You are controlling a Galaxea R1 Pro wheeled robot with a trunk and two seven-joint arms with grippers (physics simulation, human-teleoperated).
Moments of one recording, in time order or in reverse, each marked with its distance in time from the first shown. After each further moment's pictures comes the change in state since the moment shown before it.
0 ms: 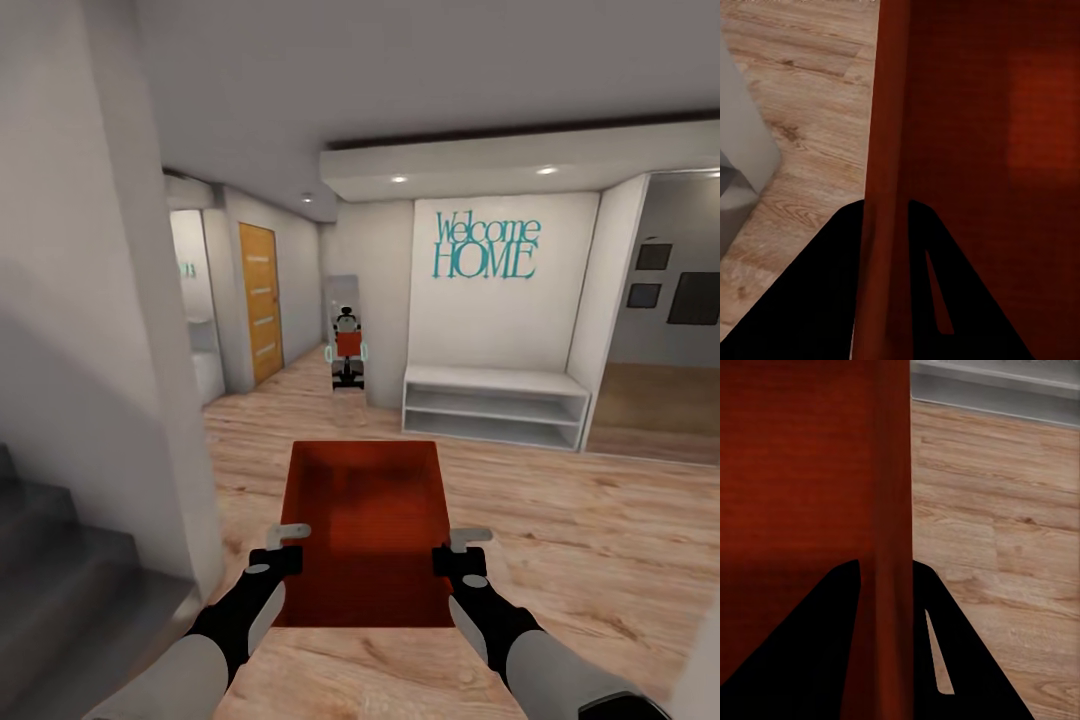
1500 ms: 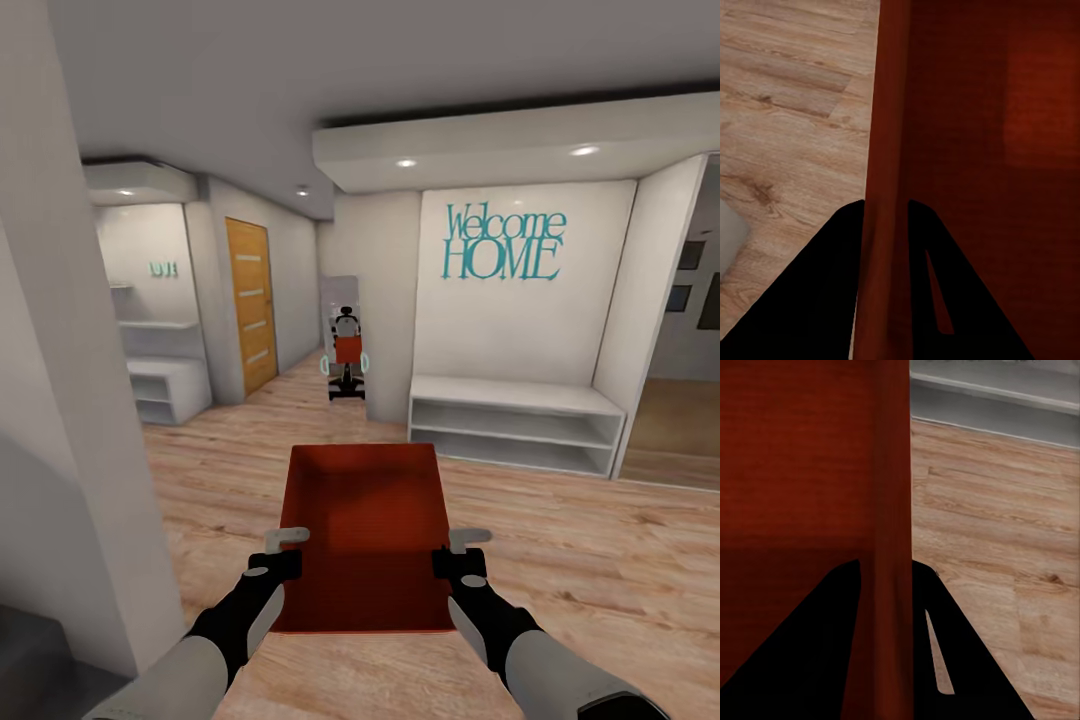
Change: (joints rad) left arm -0.001 0.000 0.012 0.020 0.004 0.000 -0.005; right arm 0.000 0.002 0.008 0.001 0.008 0.022 -0.007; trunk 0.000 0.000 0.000
